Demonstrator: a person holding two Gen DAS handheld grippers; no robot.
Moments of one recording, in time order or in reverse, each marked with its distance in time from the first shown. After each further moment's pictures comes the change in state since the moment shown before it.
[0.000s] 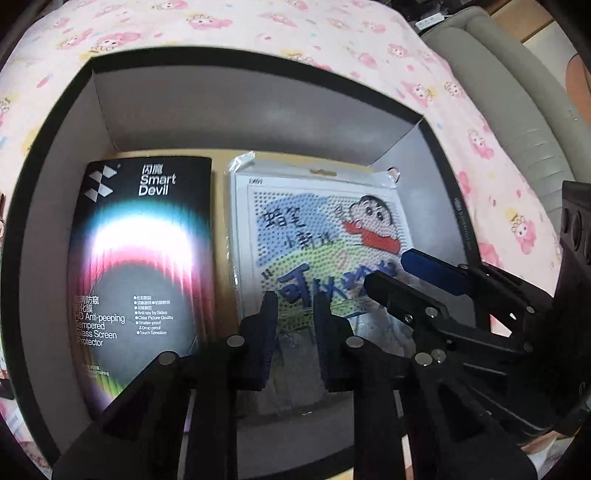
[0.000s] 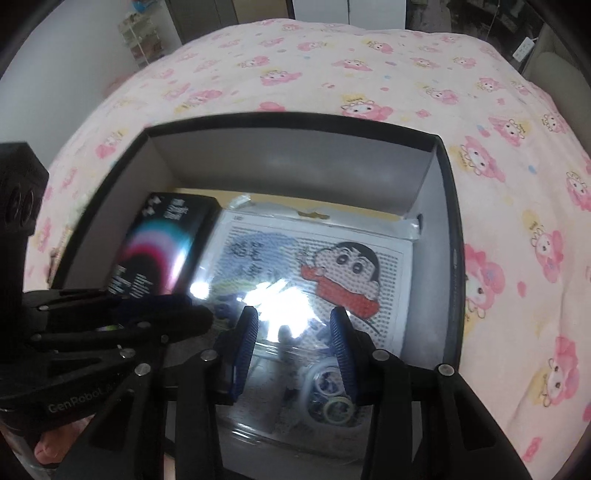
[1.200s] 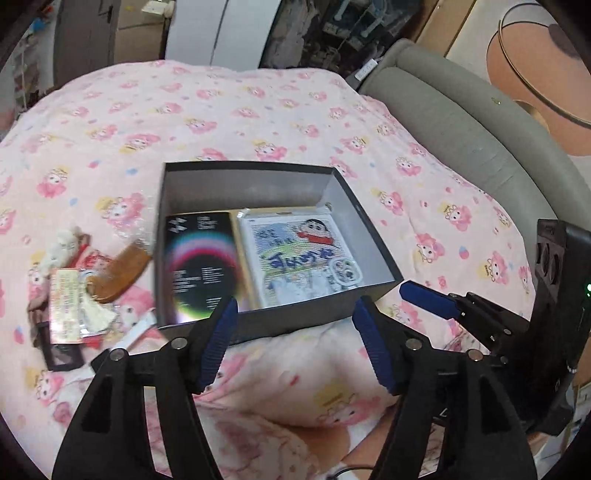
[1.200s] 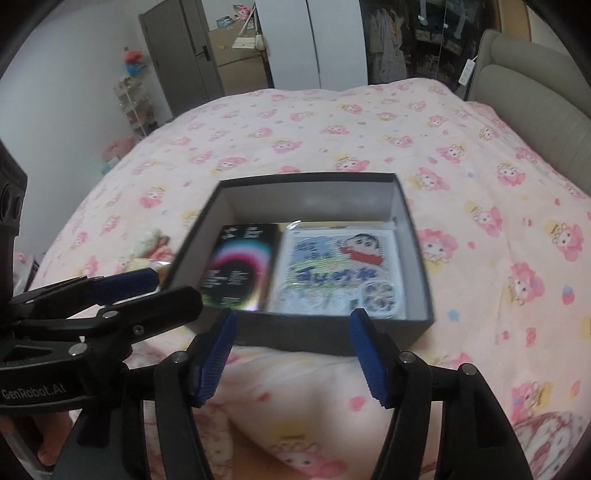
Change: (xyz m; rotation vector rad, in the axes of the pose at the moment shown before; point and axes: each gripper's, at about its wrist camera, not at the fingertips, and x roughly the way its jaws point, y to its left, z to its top) left arm -0.148 -0.014 -0.082 0.185 -0.314 -0.035; right arm -0.140 0.088 -0.092 0.144 -0.280 -0.004
